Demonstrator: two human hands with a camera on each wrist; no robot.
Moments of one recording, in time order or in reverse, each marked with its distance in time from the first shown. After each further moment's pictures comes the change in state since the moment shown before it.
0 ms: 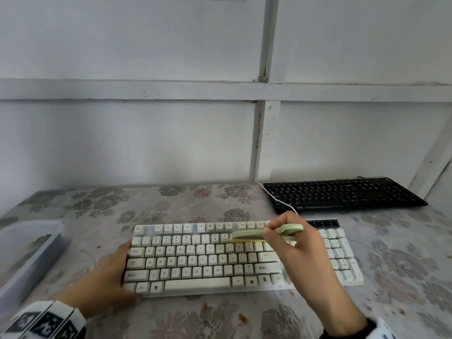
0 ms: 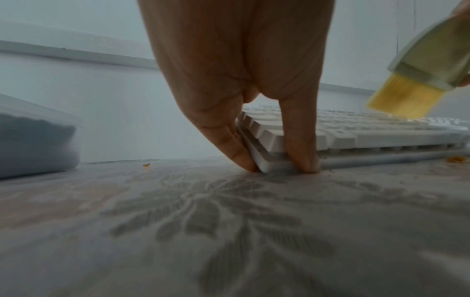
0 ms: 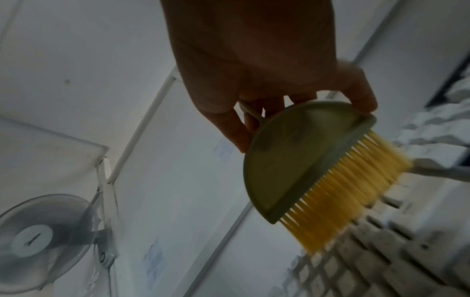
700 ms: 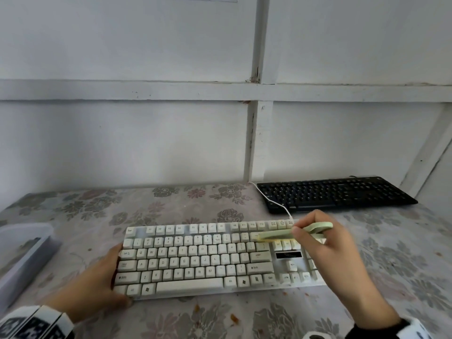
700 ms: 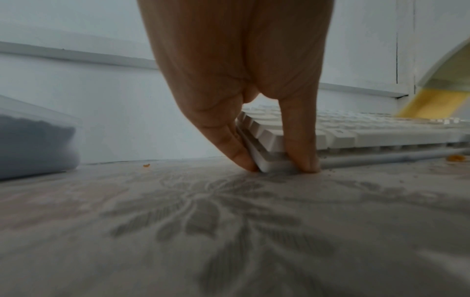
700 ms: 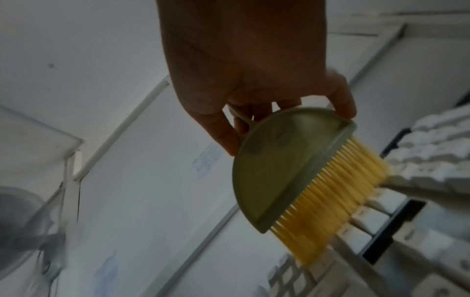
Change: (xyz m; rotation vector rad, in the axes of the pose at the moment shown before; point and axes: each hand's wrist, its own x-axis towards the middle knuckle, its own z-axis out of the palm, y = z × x) left_hand 0.009 -0.016 0.004 -0.064 -0.024 -0.043; right_hand 0.007 0.019 -0.049 -0.088 0.079 0.013
